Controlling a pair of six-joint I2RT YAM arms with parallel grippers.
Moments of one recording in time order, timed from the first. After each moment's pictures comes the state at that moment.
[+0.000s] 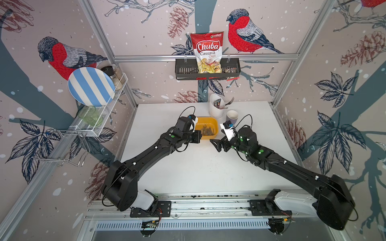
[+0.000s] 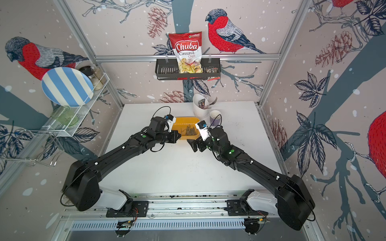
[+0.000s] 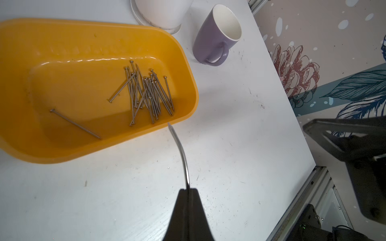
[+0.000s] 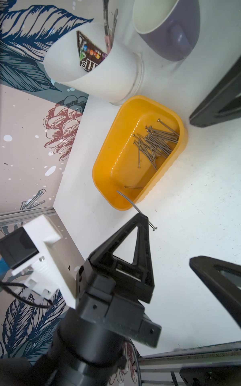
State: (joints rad) left arm -0.57 1.47 1.09 -0.32 0.26 -0.45; right arm 0.72 1.20 0.76 0.07 -0.17 0.02
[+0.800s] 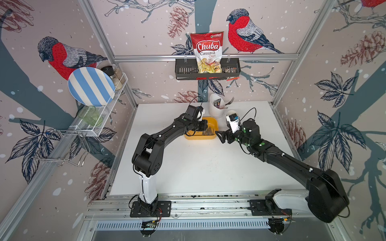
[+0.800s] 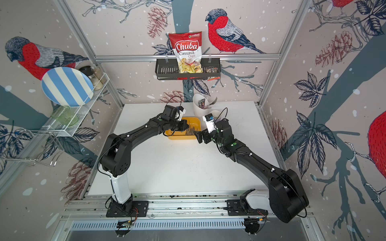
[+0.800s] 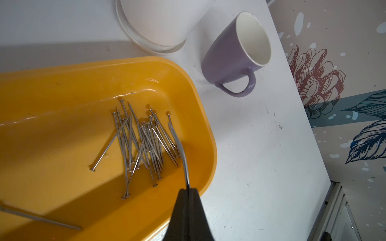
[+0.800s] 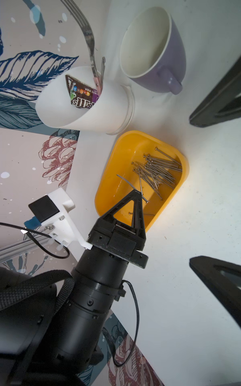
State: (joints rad) left arm -0.50 1.94 1.48 -0.34 0.37 -0.38; right arm 0.55 1.31 0.83 0.09 -0.24 0.06
